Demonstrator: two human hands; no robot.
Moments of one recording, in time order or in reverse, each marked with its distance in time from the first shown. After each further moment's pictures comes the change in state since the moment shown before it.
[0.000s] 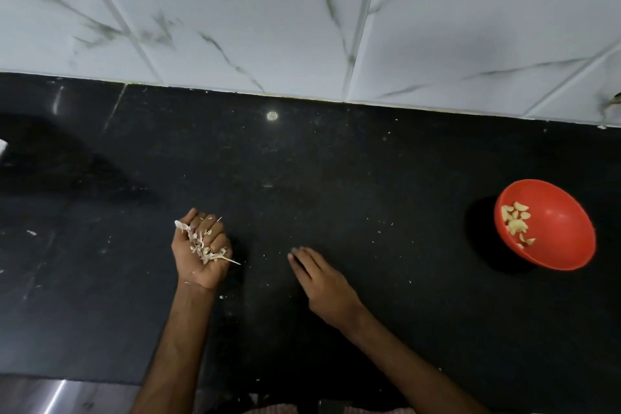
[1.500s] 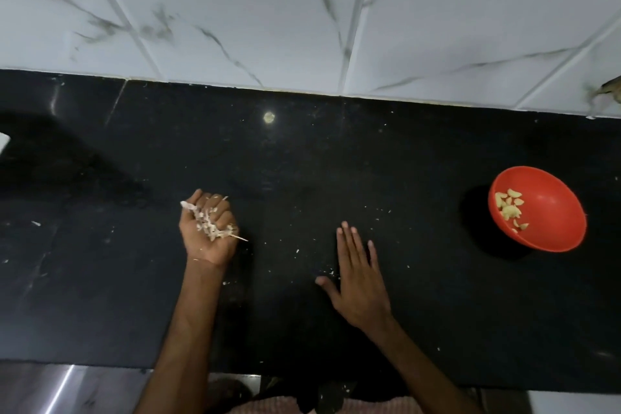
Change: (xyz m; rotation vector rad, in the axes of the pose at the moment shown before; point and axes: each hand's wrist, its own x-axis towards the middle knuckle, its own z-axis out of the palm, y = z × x) left_hand 0.010 -0.001 0.007 -0.063 -0.016 0.047; right_hand -0.050 0.011 -0.006 -0.019 0.001 0.500
